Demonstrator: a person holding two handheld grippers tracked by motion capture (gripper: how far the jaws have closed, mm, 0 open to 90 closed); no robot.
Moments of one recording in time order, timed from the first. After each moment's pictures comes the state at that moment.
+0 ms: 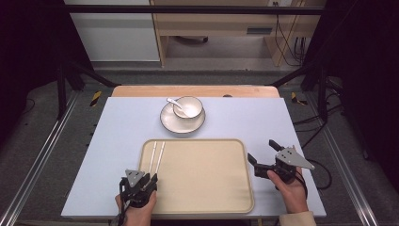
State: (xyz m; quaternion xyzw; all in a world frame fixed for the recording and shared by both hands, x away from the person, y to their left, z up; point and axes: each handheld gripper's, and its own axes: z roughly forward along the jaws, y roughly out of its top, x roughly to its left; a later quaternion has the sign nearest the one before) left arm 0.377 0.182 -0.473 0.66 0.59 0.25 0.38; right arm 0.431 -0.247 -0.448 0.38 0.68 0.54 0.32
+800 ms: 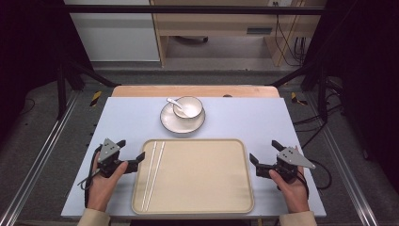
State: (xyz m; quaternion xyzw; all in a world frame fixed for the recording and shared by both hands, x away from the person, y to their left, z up) left arm 0.459 0.280 -0.453 0.73 0.40 0.26 0.49; right arm 0.433 -0.253 -0.451 0.40 0.68 0.52 0.33
